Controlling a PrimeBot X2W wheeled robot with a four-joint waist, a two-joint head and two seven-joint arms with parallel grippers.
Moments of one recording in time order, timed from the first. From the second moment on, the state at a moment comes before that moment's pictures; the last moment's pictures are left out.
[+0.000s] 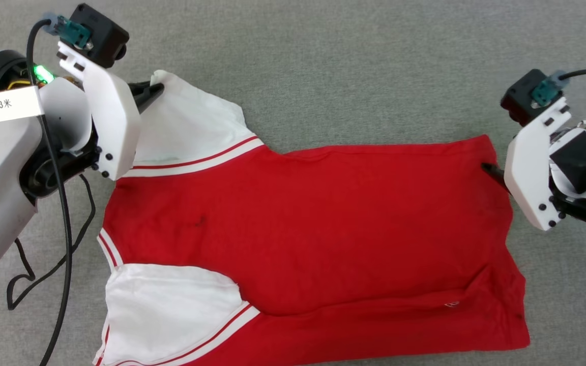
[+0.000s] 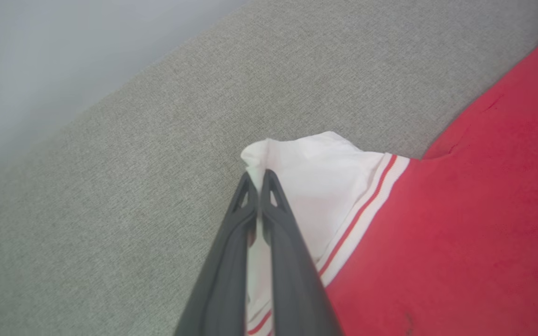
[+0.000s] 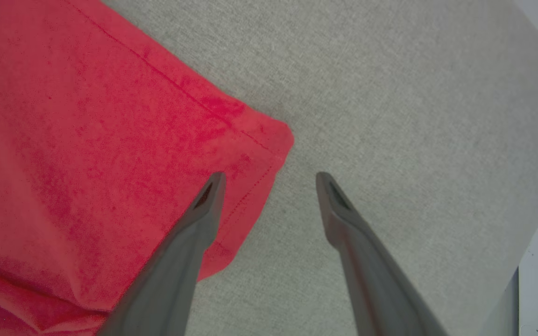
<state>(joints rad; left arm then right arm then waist) -1.11 0.78 -1.00 0.32 -0.98 -0.13 0.40 -0.78 -0.67 0.61 0.11 0.59 0.13 0.87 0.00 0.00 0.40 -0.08</state>
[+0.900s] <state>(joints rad) -1.12 0.79 -1.08 0.31 -1.00 -0.13 0.26 -0.87 -0.57 0.83 0.50 0.64 0.13 0.41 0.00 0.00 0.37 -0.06</state>
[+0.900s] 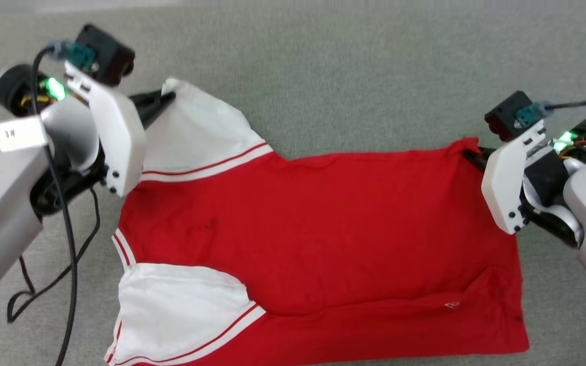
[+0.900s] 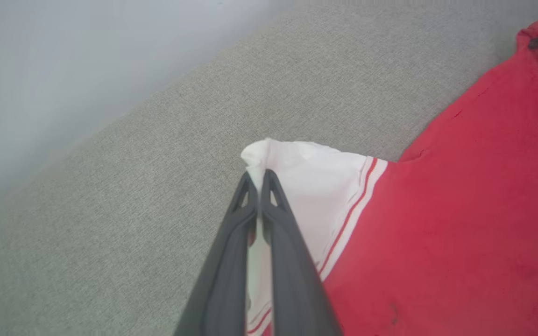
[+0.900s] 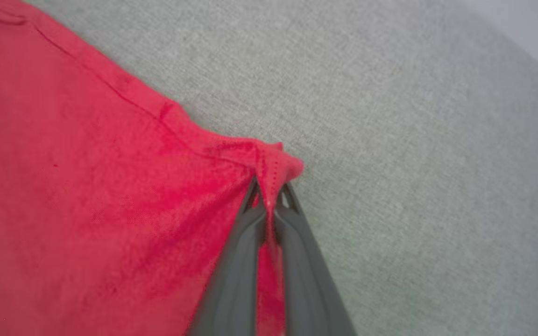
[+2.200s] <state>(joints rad) -0.35 1.04 -1.19 -0.13 -1.23 0.22 -0.10 -0.11 -0.58 0.47 0.19 0.59 0.13 0.30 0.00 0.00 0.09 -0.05</state>
